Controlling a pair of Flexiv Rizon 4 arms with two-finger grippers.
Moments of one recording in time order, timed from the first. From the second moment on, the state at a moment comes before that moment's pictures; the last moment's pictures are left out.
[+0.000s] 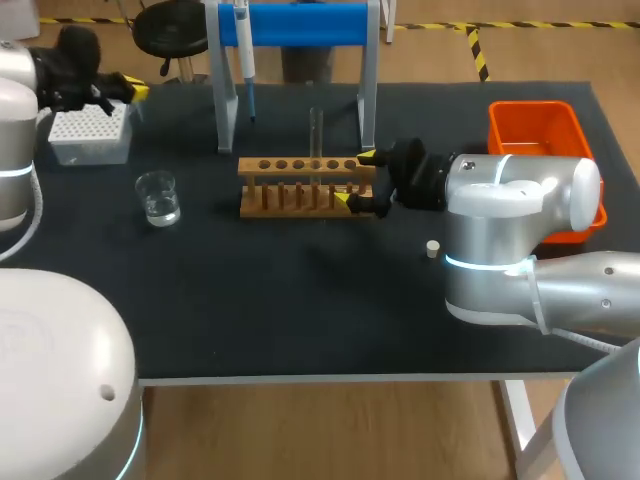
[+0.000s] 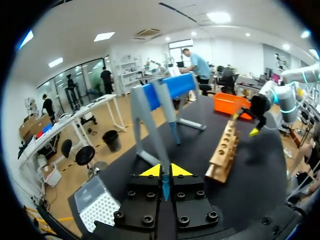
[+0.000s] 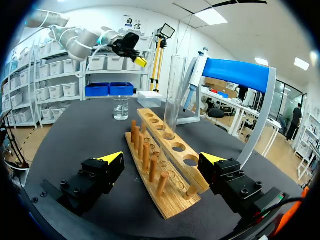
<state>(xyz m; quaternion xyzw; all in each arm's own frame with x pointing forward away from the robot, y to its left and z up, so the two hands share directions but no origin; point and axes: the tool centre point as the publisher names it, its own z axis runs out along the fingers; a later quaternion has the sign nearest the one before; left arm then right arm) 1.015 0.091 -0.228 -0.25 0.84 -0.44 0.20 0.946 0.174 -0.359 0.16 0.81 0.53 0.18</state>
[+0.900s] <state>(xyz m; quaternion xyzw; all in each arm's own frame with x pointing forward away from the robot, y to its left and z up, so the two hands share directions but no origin) 0.895 -0.084 -0.203 -0.13 0.86 -0.48 0.07 0.946 0.174 -0.359 0.16 0.81 0.53 0.18</state>
